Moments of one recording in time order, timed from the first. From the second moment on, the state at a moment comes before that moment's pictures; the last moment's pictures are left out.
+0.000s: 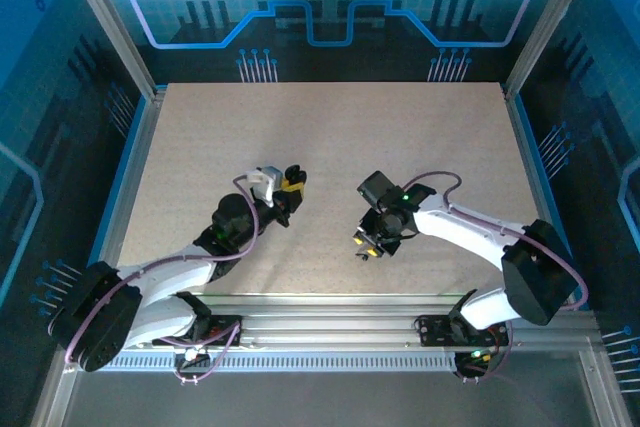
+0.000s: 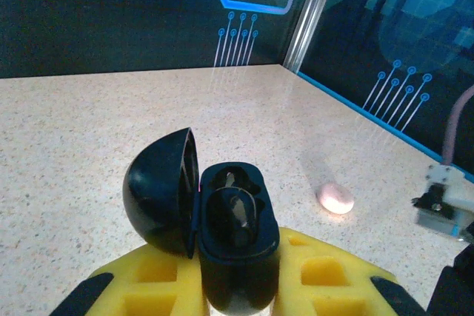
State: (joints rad) left arm -0.57 1.16 0.33 0.72 0.08 -0.25; right arm 0.71 1.44 0.92 -0.79 -0.21 1.44
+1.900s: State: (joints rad) left arm -0.56 1.09 0.27 0.68 0.02 -0.25; right arm 0.73 1.61 0.85 -0.69 -0.19 2.01
